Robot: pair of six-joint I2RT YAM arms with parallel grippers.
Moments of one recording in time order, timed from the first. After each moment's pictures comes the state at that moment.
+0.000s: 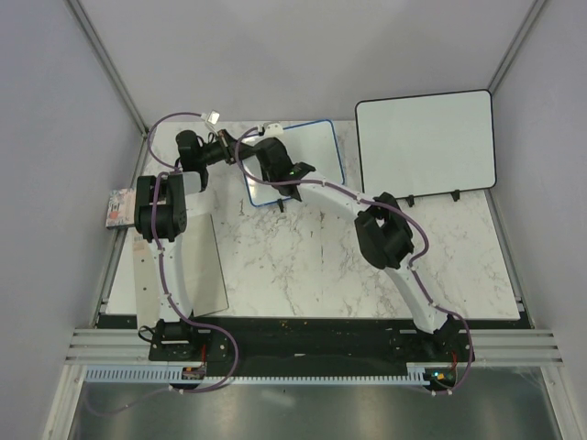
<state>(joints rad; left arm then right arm) 0.02 2.35 1.51 0.84 1.10 -0.85 0.78 2.38 2.07 -0.24 0.47 0.30</state>
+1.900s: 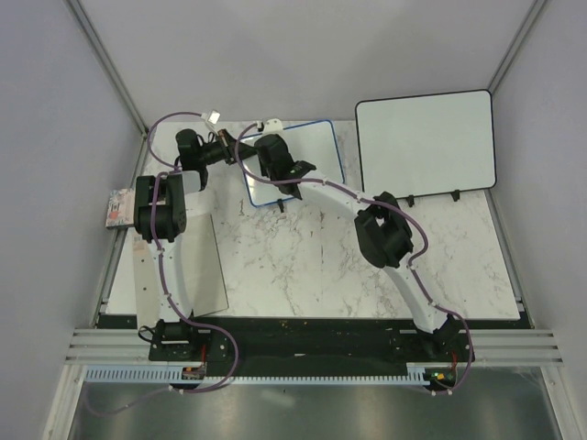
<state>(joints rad) 0.03 2.34 1.51 0.79 1.10 -0.83 0.77 2.41 2.11 -0.18 0.46 0.26</state>
